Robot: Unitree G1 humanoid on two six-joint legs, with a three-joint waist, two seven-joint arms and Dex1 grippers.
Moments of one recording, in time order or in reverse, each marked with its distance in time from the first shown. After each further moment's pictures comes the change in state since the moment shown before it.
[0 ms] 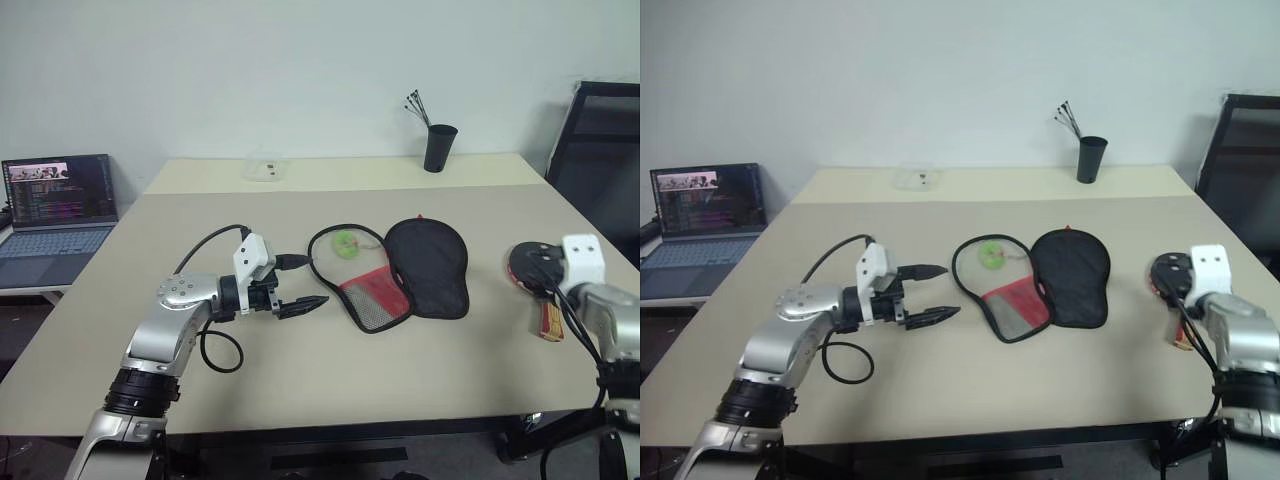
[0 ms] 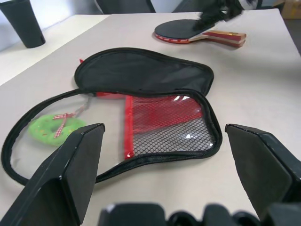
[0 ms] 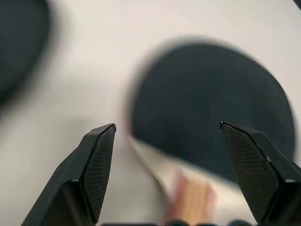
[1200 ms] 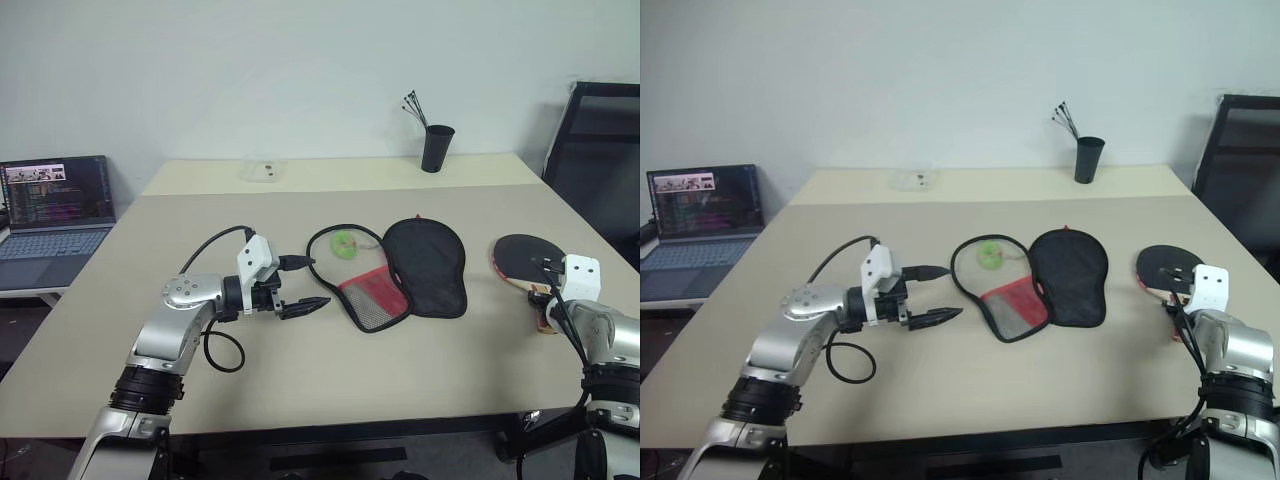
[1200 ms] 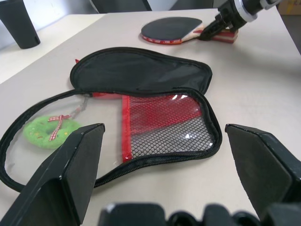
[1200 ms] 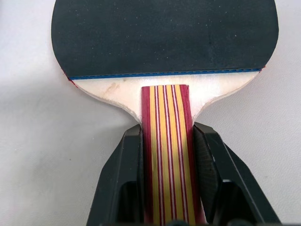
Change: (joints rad) left arm -0.006 0.000 -0.014 0.017 0.014 -0.020 0.000; right arm -0.075 0.112 -0.083 0.025 0.105 0.105 -0.156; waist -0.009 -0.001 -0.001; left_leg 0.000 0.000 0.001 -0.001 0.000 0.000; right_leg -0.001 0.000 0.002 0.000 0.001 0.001
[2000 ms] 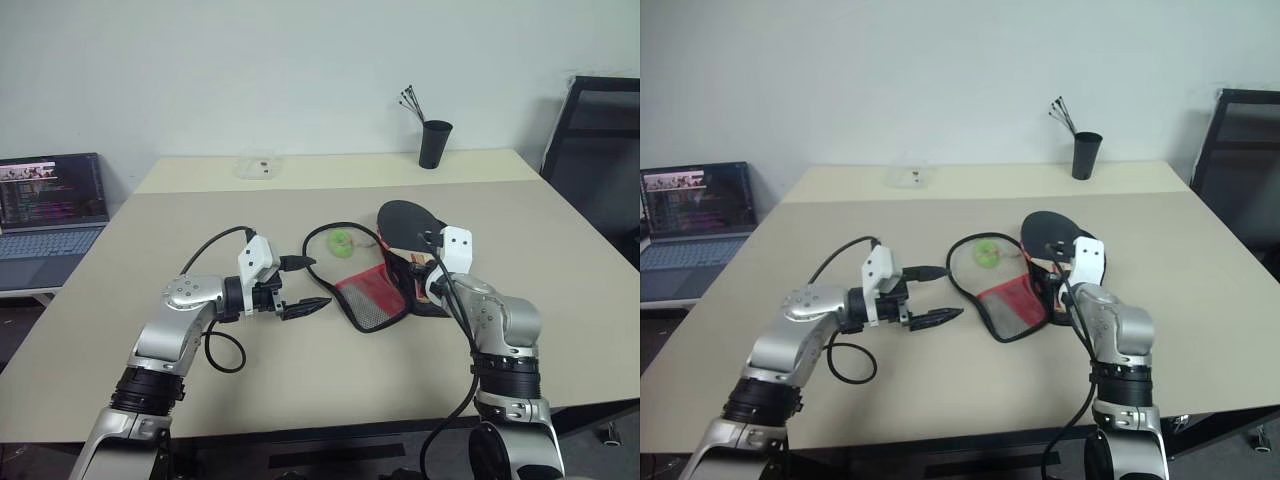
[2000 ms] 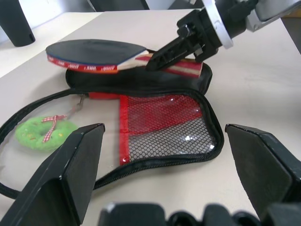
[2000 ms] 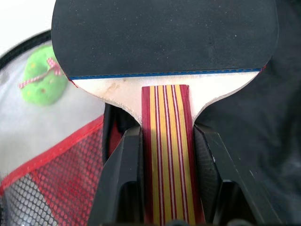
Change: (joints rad) left arm 0.013 -0.008 -0.001 -0.011 0.000 0.001 0.006; right arm -0.102 0.458 0.180 -0.235 0.044 0.072 -0.172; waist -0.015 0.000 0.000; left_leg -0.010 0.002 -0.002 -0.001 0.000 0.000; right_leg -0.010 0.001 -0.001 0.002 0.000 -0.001
